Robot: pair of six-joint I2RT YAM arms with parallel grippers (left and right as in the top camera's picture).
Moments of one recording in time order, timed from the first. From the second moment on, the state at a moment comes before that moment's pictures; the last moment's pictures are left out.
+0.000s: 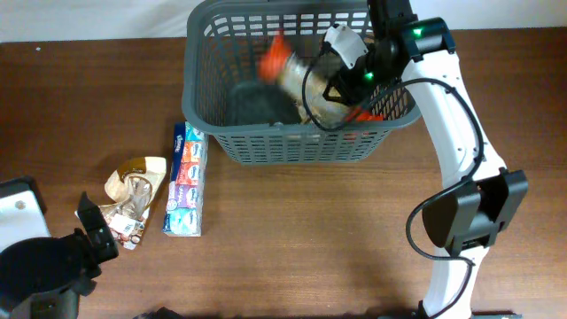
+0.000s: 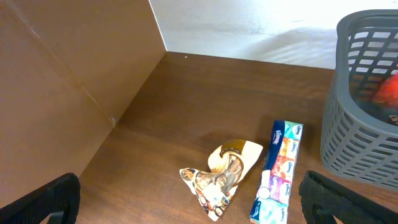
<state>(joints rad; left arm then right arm) -0.49 0.95 1.90 -1.69 -0.82 -0.41 0.22 2.11 2.19 -1.23 -0.38 -0.52</state>
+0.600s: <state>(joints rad) -0.49 0.95 1.90 -1.69 -0.82 -0.41 0.22 2.11 2.43 -1.13 -0.34 -0.34</state>
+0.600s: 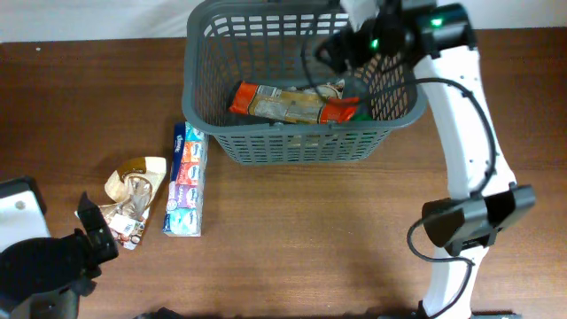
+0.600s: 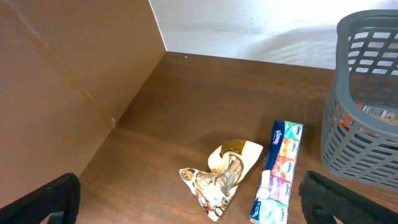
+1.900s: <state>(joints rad) -0.49 0.95 1.90 -1.69 -0.82 -0.41 -0.45 2.10 2.41 -1.60 0.33 0.37</state>
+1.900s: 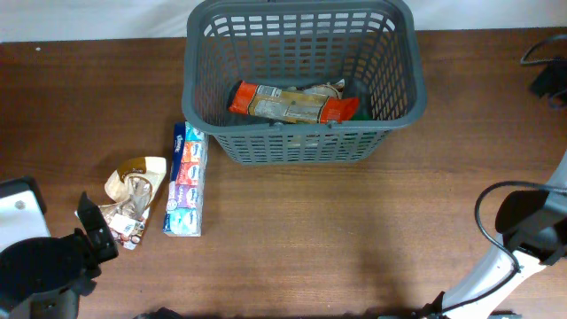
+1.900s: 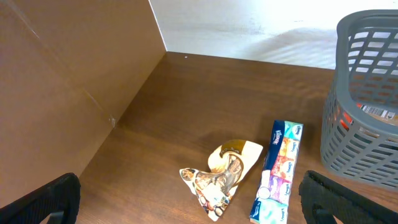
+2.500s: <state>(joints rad) -0.49 0.95 1.90 -1.61 -0.67 -0.41 -0.45 2.10 2.17 -1.51 0.33 0.37</state>
